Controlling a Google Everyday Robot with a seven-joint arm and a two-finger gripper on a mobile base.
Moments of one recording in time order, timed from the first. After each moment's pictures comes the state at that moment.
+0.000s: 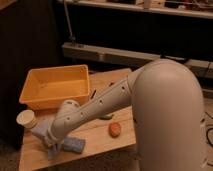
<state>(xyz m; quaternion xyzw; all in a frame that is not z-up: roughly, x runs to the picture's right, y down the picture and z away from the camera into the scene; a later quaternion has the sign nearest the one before) -0.276 0.252 0.704 -0.42 -0.08 0.43 0.79</state>
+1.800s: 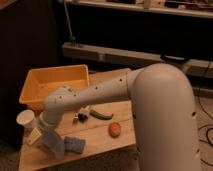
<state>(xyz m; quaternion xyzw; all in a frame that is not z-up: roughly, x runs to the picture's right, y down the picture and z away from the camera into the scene) -0.315 0.210 0.686 -0.47 -0.10 0.36 0.80</state>
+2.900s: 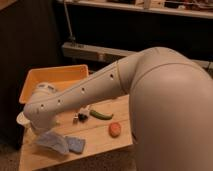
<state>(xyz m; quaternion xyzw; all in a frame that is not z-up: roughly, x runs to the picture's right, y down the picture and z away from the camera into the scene) -0.282 0.184 0.646 -0.34 -0.02 0.41 0.85</state>
